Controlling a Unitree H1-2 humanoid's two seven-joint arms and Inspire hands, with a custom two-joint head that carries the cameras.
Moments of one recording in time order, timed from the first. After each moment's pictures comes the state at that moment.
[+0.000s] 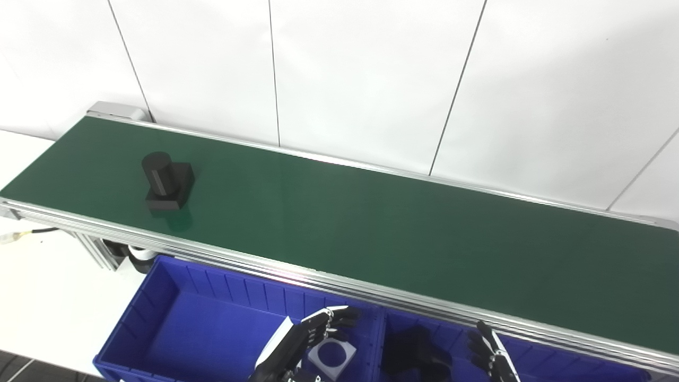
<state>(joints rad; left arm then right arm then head) 0.23 0.05 -0.20 0.12 0.09 -0.42 -0.18 0.29 -0.13 0.17 -0.04 -0.17 -0.34 0.02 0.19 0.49</state>
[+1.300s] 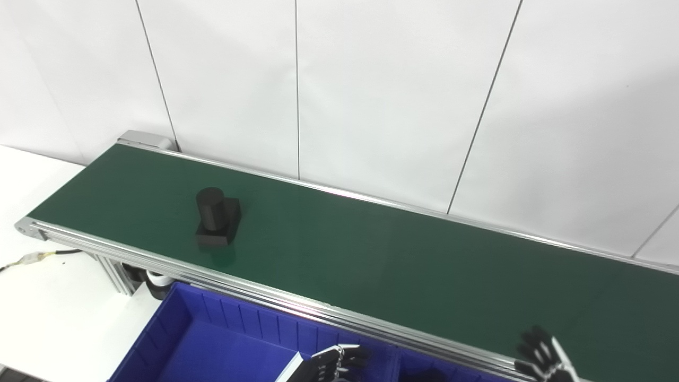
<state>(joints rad) 0.22 0.05 -0.21 0.16 0.04 -0.43 -0.17 0.24 -0.11 0.11 -0.32 -0.19 -0.29 0.02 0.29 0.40</state>
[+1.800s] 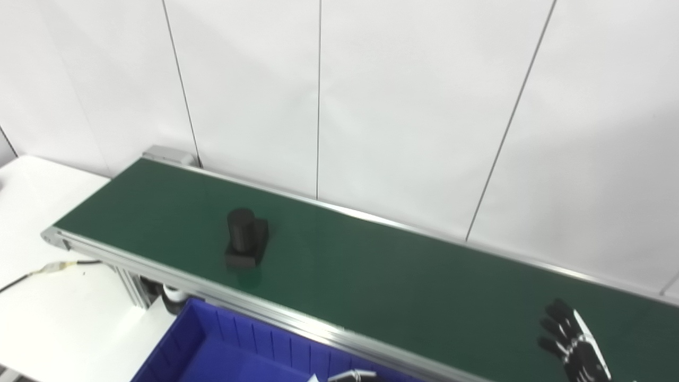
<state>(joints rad) 0.19 0.05 -0.21 0.21 0.07 -0.43 -0.15 0.07 -0.10 0.11 -0.35 -0.19 -0.11 0.06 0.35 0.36</state>
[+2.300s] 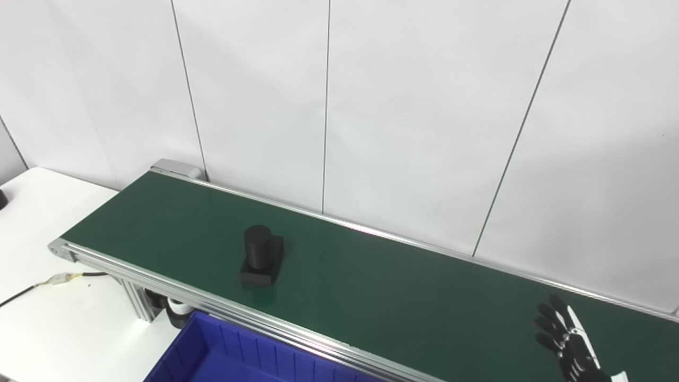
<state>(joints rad) 0.17 0.04 -0.25 0.25 0.09 -0.43 -0.11 0.00 -0.09 0.11 -0.29 -0.21 -0.05 0.07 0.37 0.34</state>
